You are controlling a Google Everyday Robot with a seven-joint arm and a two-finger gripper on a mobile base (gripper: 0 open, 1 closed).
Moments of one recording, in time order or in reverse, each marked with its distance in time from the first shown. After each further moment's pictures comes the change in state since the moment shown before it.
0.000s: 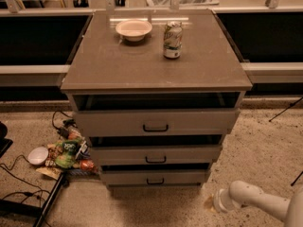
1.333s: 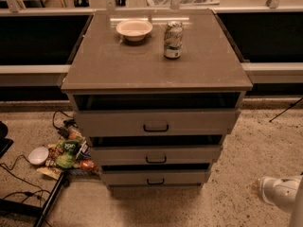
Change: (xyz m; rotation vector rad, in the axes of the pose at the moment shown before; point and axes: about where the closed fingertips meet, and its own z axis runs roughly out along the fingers) arm 0.063 -0.049 -0.251 0.409 0.368 -0.100
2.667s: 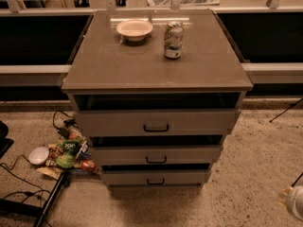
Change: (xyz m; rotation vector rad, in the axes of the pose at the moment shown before) arm 0.049 0.008 -0.104 0.099 0.053 0.225
